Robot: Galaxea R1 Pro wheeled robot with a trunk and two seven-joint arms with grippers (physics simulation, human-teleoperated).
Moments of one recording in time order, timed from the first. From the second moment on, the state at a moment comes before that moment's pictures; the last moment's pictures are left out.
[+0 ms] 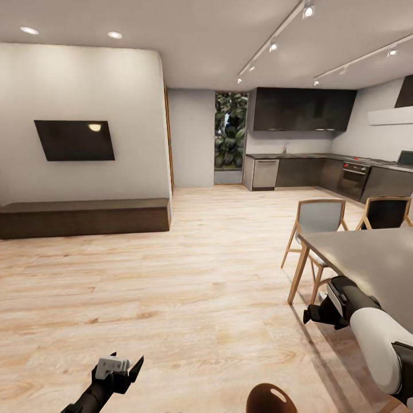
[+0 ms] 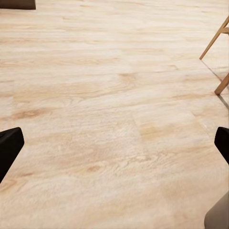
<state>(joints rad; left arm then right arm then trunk) -0.01 0.02 0.20 -1.17 -0.01 0.01 -0.42 -0.94 -0.24 -0.31 -0.34 0.36 1.01 0.24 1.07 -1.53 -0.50</state>
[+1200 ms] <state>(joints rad) -0.01 0.02 0.20 -1.17 -0.01 0.01 -0.42 -0.94 -0.24 -0.31 -0.34 0.36 1.01 0.24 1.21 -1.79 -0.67</state>
